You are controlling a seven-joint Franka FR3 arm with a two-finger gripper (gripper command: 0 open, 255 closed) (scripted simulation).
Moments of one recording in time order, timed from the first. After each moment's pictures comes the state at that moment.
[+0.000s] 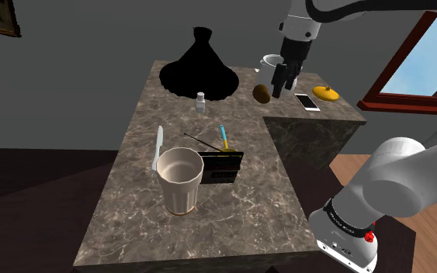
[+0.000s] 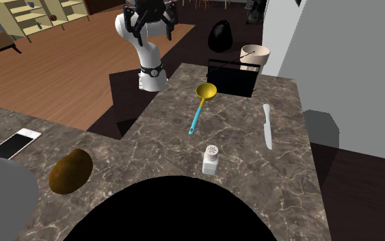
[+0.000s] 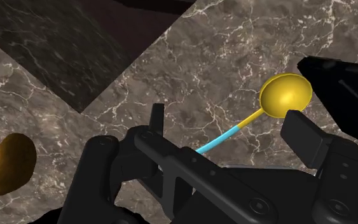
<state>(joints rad) 0.00 -0.57 -0.07 -2.35 -0.02 1.70 -0.12</state>
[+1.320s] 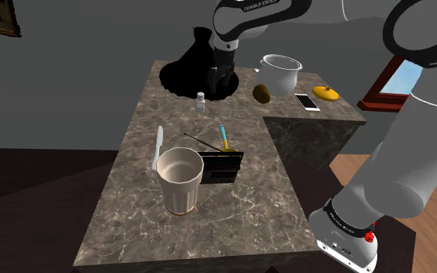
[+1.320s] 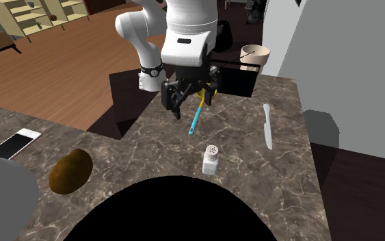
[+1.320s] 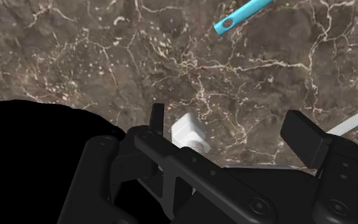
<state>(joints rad) 0.04 0.19 -0.07 -1.80 0.04 1.97 -0.21</state>
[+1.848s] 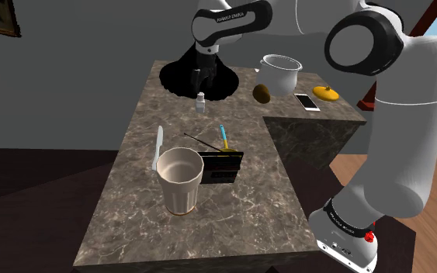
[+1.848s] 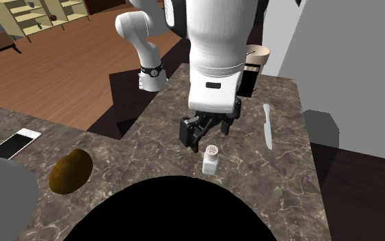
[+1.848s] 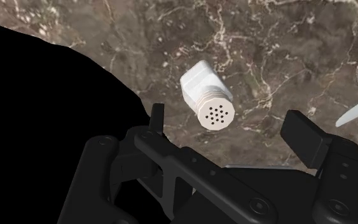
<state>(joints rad) 0.04 0.47 -0.05 -1.49 0.05 1.96 -0.23</state>
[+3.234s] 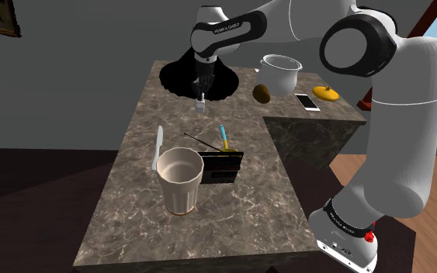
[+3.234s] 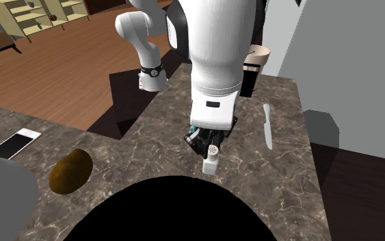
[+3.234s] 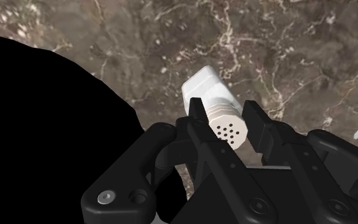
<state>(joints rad) 0.04 0.50 -0.05 -1.53 0.05 2.03 -0.23</state>
